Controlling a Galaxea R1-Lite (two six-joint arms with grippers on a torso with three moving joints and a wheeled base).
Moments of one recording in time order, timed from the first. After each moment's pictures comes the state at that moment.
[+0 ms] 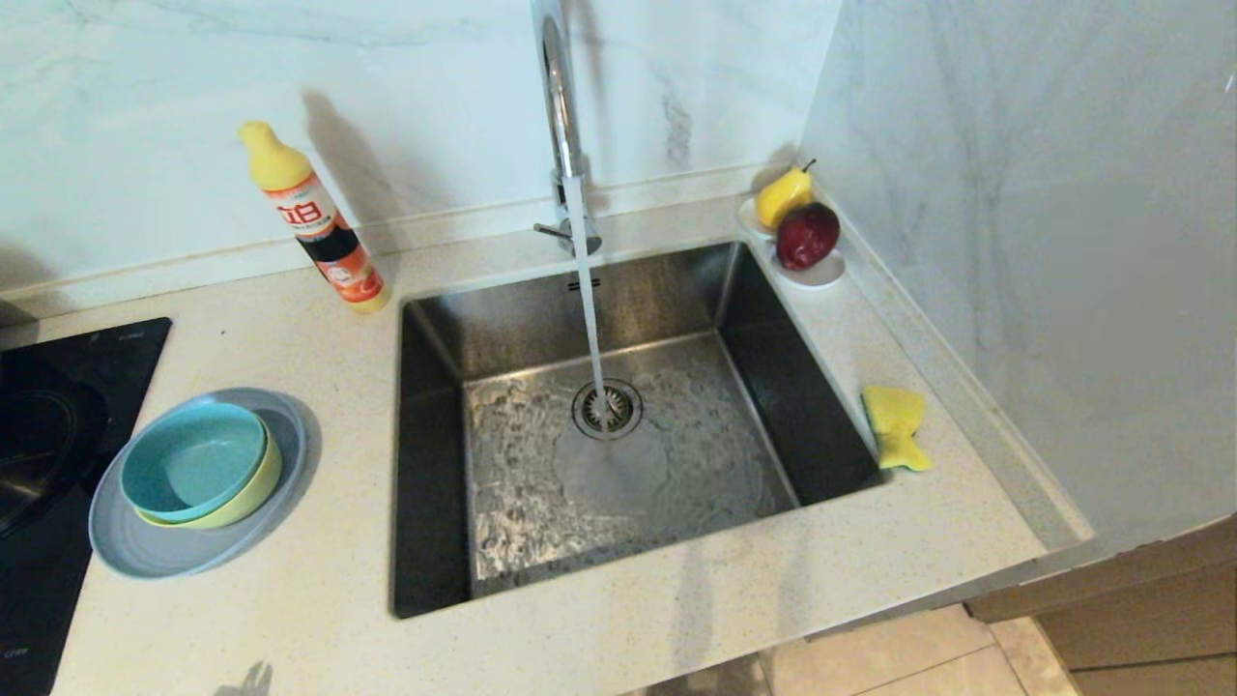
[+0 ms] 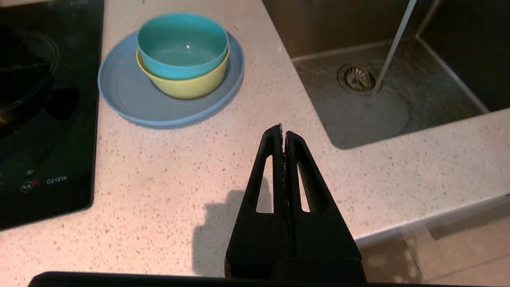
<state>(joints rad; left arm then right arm) -0.02 0.00 0.00 -0.11 -0.01 0.05 0.00 0.00 -0.08 0.19 0.03 -0.05</state>
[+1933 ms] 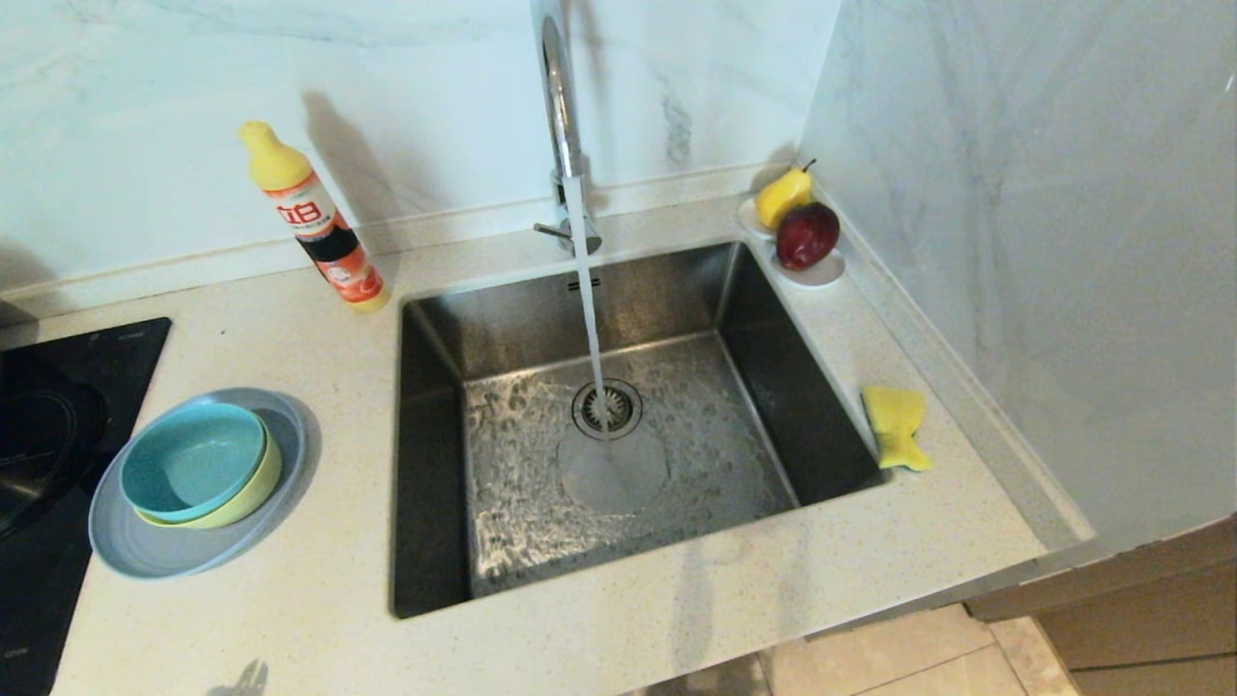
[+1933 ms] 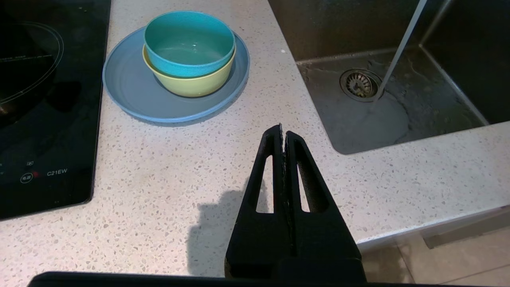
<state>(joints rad) -0.02 0.00 0.00 -0.12 0.01 0.01 0.00 0.00 -0.08 0.19 0.03 -0.11</state>
